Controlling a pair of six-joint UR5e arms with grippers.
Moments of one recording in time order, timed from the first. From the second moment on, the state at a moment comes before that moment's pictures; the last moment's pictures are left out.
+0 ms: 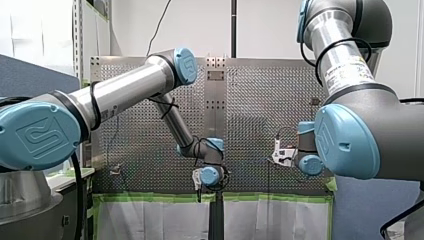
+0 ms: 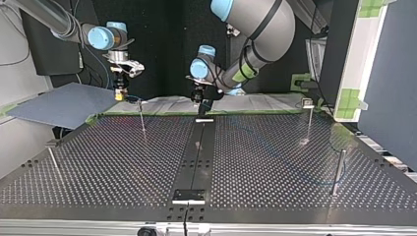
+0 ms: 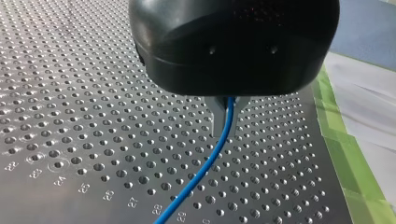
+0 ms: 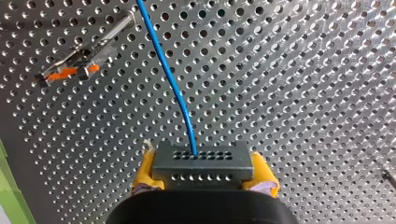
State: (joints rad) left arm -0.61 -2.66 -1.37 -2.43 -1.90 -1.84; right arm 1.78 -0.84 1.94 -1.10 1.46 1.64
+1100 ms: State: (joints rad) left arm -0.62 -2.62 -1.36 -2.55 -1.90 -1.83; right arm 1.77 -0.84 1.94 -1.11 1.46 1.62
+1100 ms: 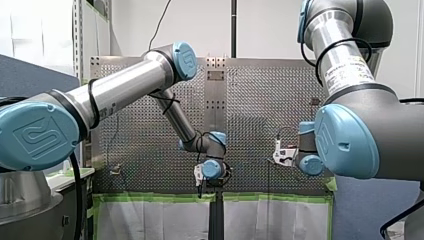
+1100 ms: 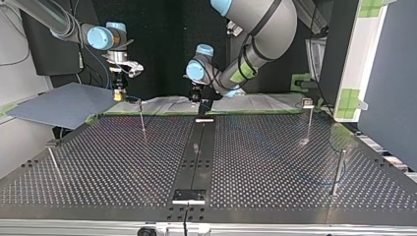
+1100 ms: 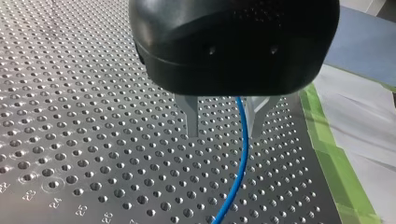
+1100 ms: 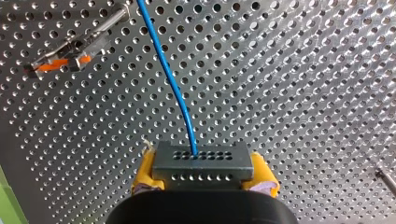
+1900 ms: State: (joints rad) left arm -0.61 -2.62 -1.36 -2.55 -1.89 -1.86; right arm 1.77 -0.84 1.94 -1.11 1.46 1.62
